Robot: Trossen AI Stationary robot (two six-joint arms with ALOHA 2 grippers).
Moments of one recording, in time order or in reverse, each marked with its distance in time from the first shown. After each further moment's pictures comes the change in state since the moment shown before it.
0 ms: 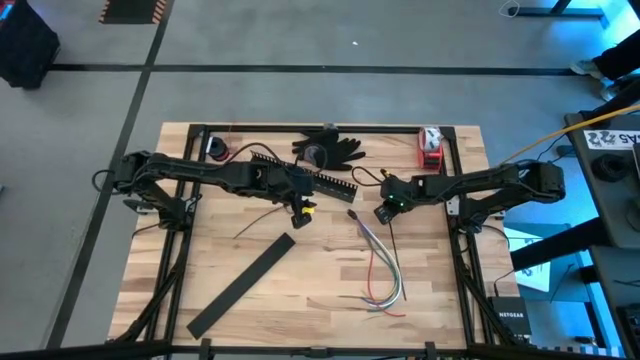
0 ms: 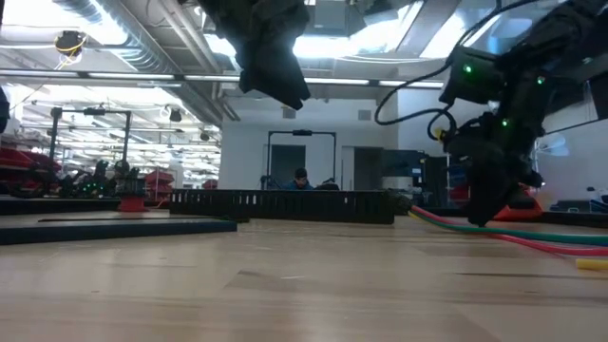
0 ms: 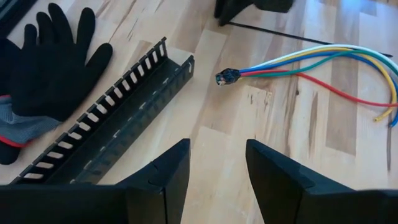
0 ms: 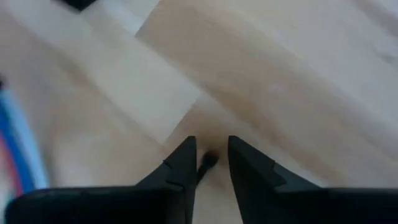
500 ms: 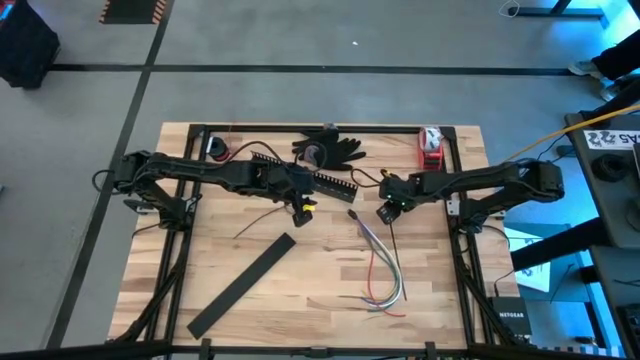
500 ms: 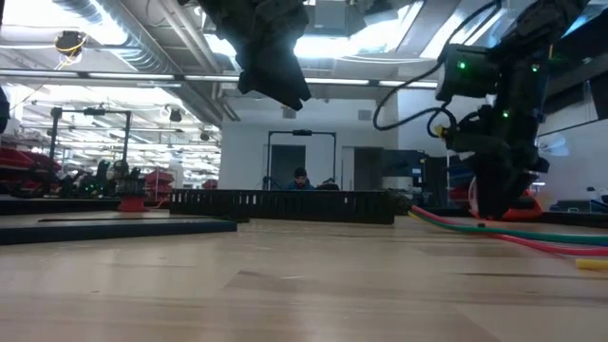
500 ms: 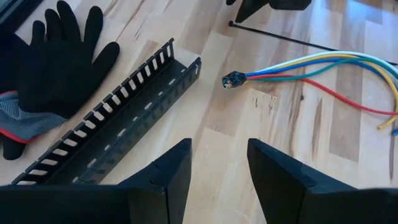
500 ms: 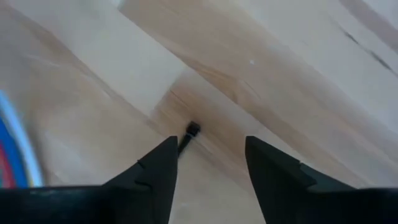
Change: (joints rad) left arm 0.010 0.000 0.000 0.002 0.000 -0.034; right arm 0.001 0.018 0.088 -0.206 0.019 0.004
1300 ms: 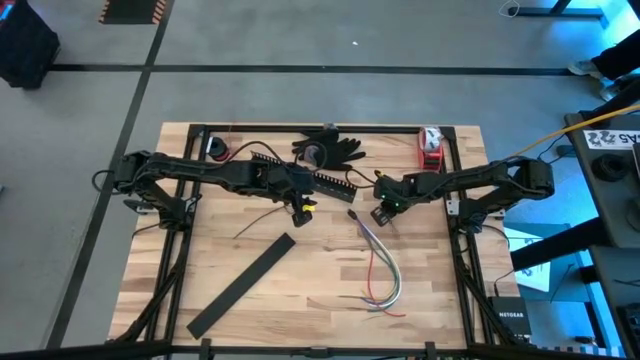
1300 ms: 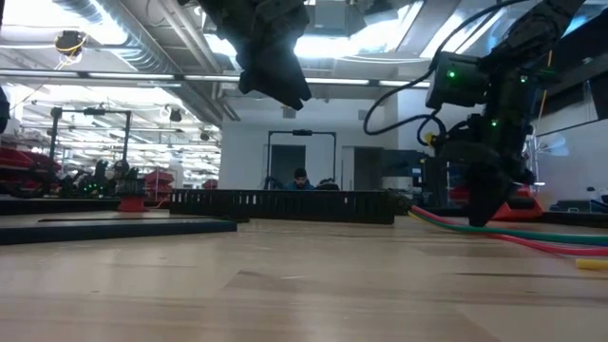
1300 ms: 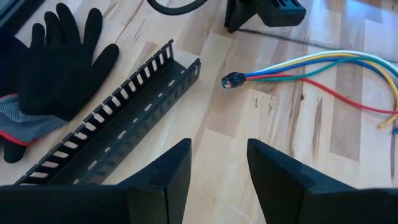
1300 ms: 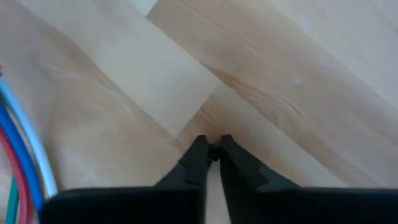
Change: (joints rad) left arm 0.001 0.000 0.000 0.003 0.000 0.019; right arm 0.006 0.110 -0.009 0.134 -0.064 -0.031
